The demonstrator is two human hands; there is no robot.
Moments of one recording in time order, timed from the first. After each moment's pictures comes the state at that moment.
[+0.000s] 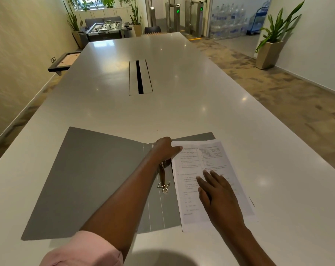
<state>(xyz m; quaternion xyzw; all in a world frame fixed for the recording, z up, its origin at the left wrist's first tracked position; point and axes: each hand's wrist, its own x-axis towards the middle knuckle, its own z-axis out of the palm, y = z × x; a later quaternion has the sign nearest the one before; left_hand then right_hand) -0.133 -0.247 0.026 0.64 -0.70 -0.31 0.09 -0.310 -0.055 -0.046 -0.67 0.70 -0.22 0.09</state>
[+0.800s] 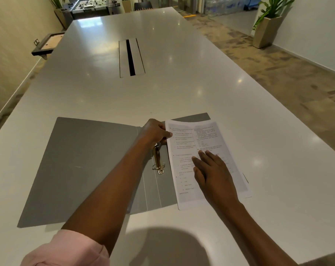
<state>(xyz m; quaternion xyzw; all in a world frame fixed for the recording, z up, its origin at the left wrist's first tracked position) -0.121 -0.240 0.021 0.63 -0.55 -0.49 0.22 -0.308 -0.053 -0.041 -0.67 0.70 -0.22 0.10</state>
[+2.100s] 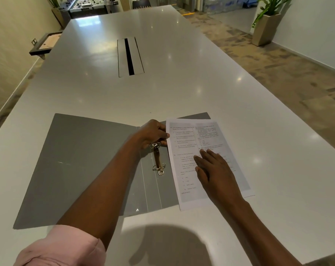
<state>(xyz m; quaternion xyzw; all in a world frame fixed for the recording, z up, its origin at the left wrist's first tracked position) -0.106 -0.250 0.019 0.56 -0.58 -0.56 0.16 -0.315 -0.057 -0.034 -0.67 0.70 -0.22 0.12</state>
